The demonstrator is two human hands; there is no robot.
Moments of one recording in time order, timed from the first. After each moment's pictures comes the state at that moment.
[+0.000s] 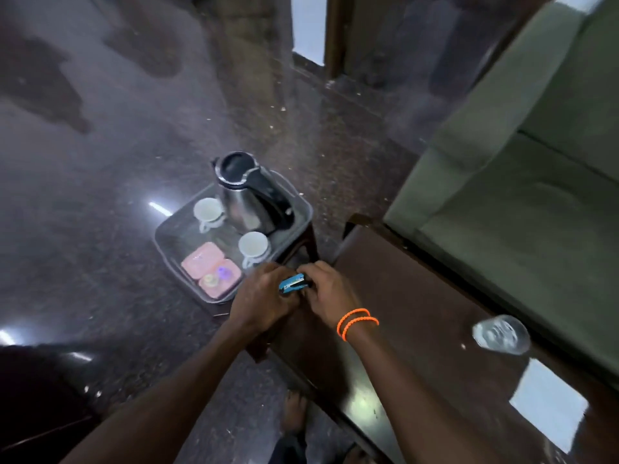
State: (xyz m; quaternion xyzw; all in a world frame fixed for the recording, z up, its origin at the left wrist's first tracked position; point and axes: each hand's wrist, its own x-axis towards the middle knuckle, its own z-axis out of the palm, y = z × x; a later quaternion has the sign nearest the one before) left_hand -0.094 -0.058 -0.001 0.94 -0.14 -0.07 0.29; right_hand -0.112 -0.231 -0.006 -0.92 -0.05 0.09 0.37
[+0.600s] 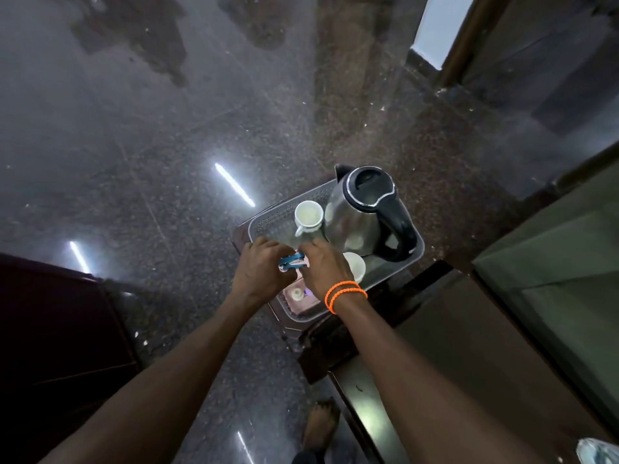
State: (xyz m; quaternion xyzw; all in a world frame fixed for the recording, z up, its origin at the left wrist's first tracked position) left_hand -0.007 0.122 -0.037 0.98 0.00 -0.02 0.20; right_hand 0.027 -0.035 -0.038 -0.94 -0.19 0.12 0.25
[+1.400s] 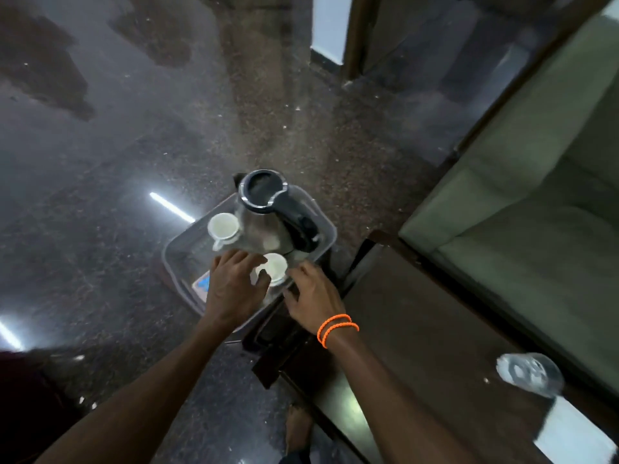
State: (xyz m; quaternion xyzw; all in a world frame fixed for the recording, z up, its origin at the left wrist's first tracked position) left_hand -0.006 0.031 -0.039 0.97 -0.07 0.04 0.22; right_hand -0.035 -0.154 -0.023 -0.94 -0.07 0.08 0.31
